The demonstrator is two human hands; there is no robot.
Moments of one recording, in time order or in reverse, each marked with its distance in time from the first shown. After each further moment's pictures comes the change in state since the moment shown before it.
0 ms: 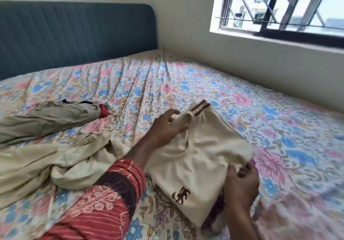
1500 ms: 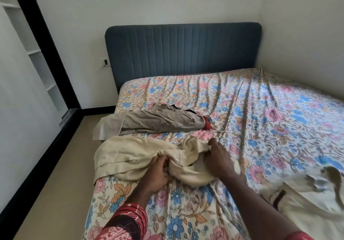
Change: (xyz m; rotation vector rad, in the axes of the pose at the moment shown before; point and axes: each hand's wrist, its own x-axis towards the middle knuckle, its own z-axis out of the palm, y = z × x) left_hand -0.162 -0.243 -0.239 0.361 0.262 -0.439; right_hand -0.175 -0.006 0.329 -0.718 -1.013 -0.853
